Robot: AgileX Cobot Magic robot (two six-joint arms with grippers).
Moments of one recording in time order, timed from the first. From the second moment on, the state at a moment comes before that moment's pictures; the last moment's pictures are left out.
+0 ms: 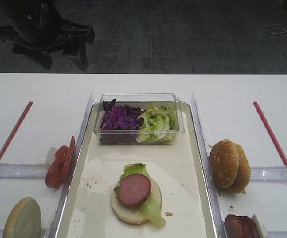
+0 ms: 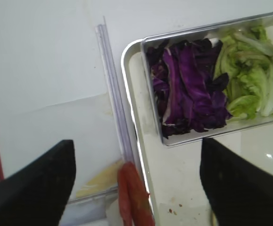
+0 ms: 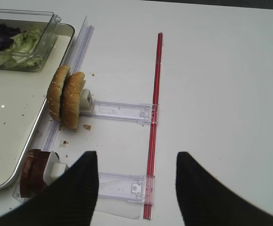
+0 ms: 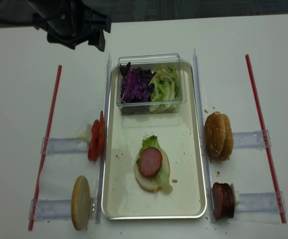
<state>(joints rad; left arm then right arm) -0.31 1.69 -1.55 -0.04 1.04 -0.16 0.09 -0.02 -0.47 0.02 1.12 -0.03</state>
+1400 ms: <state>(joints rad) -0.46 2.10 -1.73 -0.14 0.96 -0.17 0.09 -0.02 -0.47 0.02 1.12 -0.03</state>
